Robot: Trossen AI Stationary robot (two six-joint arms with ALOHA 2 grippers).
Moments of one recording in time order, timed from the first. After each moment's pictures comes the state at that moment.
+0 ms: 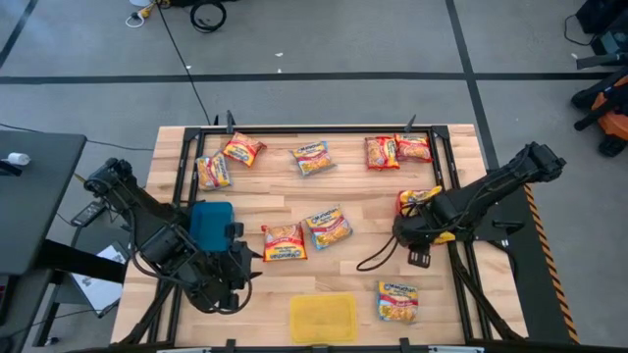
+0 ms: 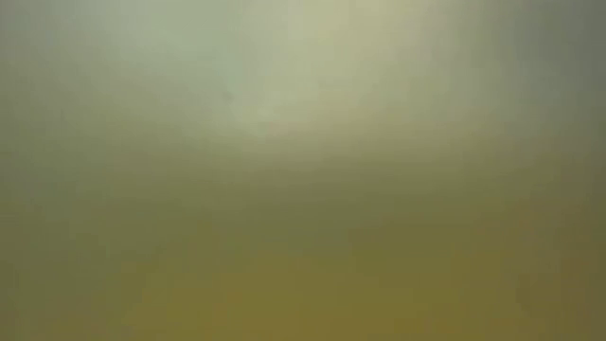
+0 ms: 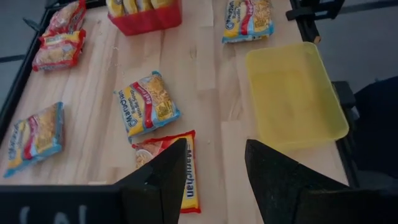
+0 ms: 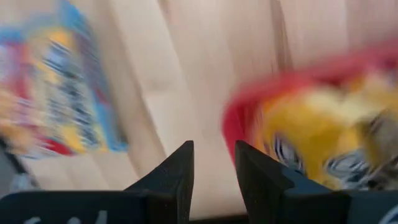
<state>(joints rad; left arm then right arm) -0.76 1.43 1.48 -0.98 -0.63 -0.48 0.40 1.20 0.86 -1.09 -0.12 0.71</state>
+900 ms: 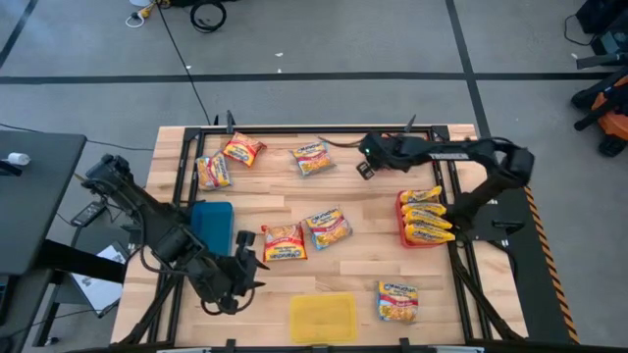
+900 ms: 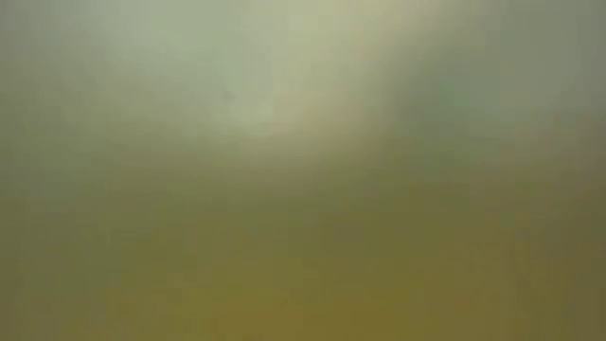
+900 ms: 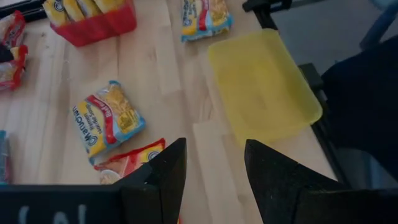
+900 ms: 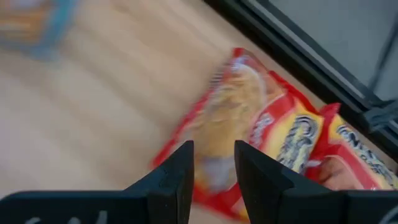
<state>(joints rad) -0.72 1.36 1.27 -0.70 -0.47 -0.30 -0.48 1.52 0.88 -0.50 0.45 0.34</state>
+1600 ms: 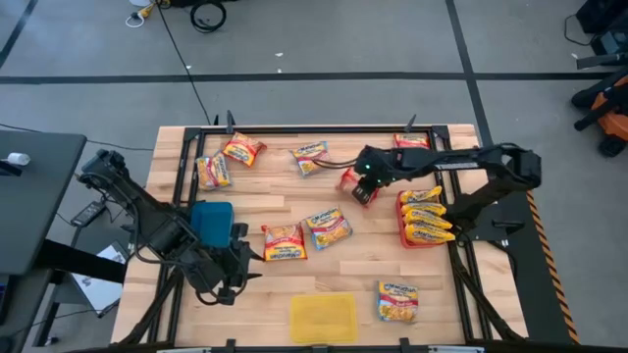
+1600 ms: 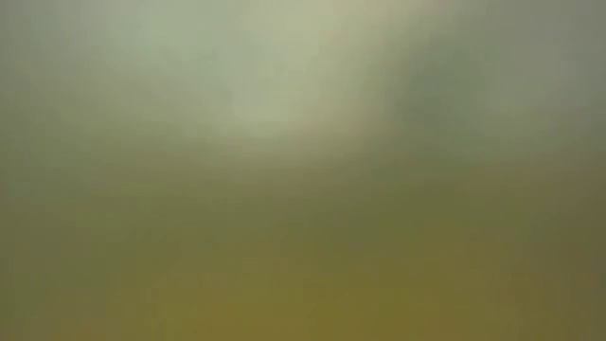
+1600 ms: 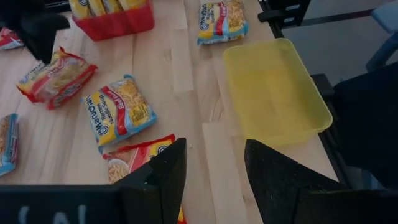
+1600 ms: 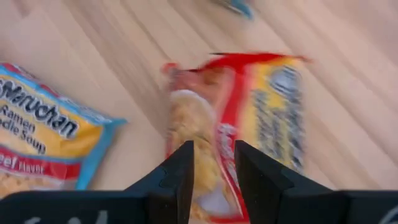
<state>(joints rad) -0.72 1.28 1.17 -0.66 -0.51 -0.36 -0.30 1.43 0.88 -0.54 0.10 0.40</state>
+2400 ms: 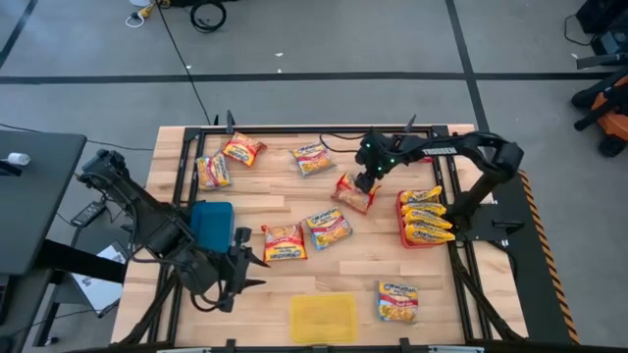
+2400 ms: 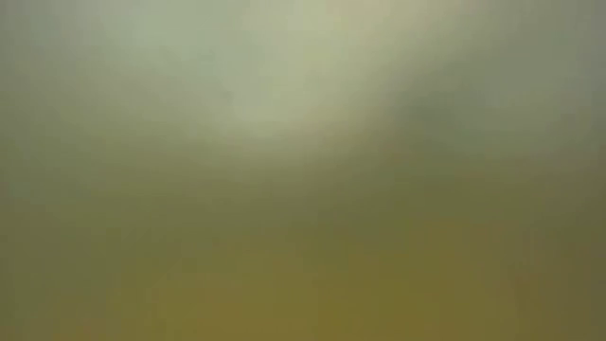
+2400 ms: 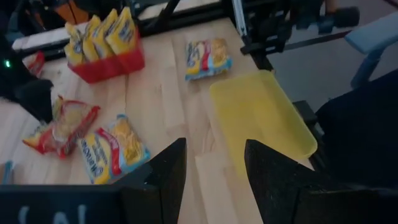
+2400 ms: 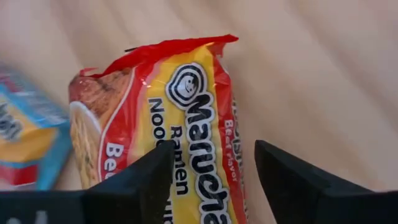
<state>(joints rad) -0.74 1.28 1.17 -0.51 -0.53 -0.23 -0.59 1.63 0.83 -0.37 -0.30 0.14</state>
